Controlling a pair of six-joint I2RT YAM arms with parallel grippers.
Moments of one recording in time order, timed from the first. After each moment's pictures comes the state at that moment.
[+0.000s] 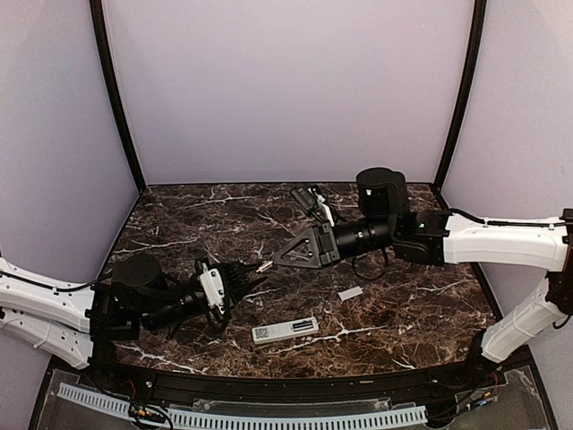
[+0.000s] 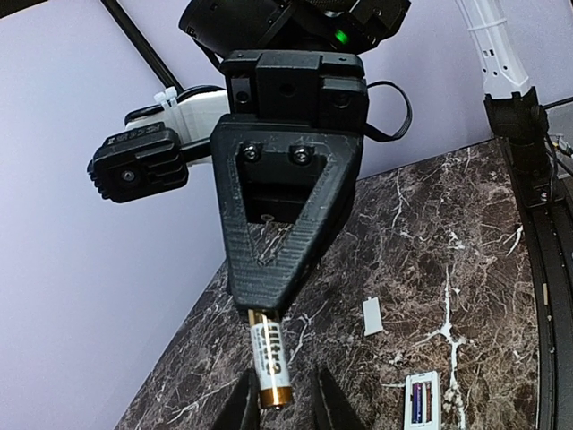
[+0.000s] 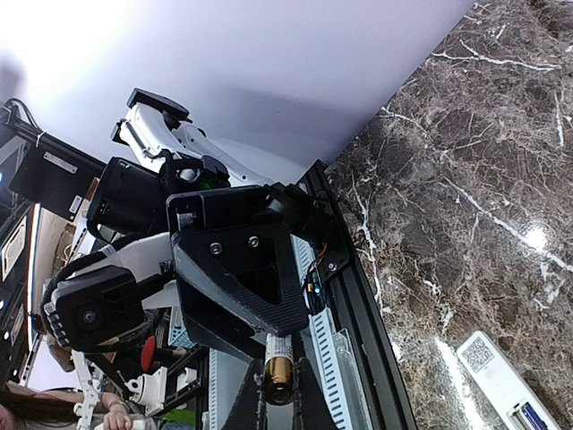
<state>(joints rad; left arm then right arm) -1.32 1.05 0.54 0.47 -0.29 0.55 0.99 1.43 1.06 0.09 -0.73 0.73</state>
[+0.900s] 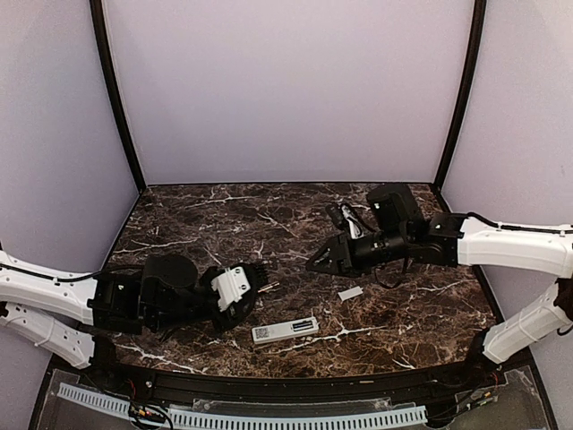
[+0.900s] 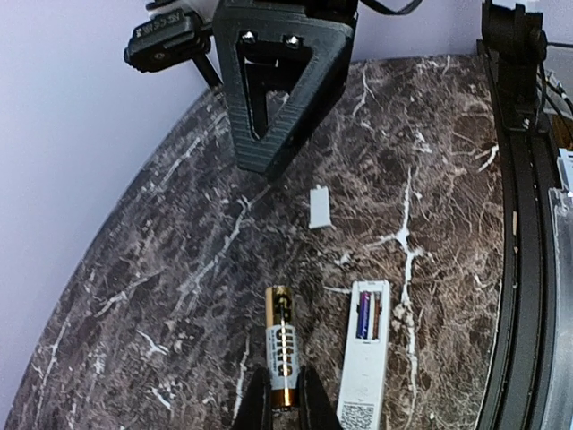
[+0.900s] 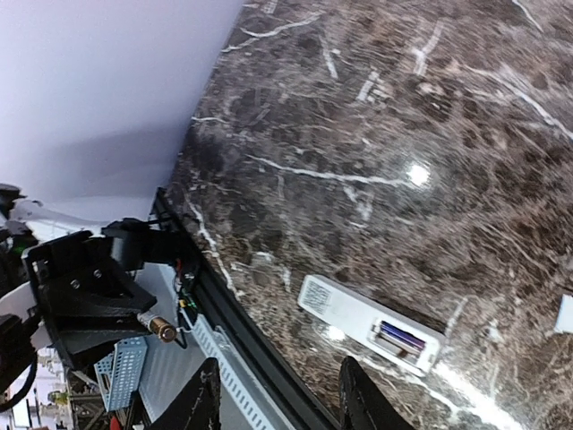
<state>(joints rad) -1.32 1.10 0.66 0.04 -0.35 0.27 0.91 1.34 0.97 -0.22 -0.44 0.73</state>
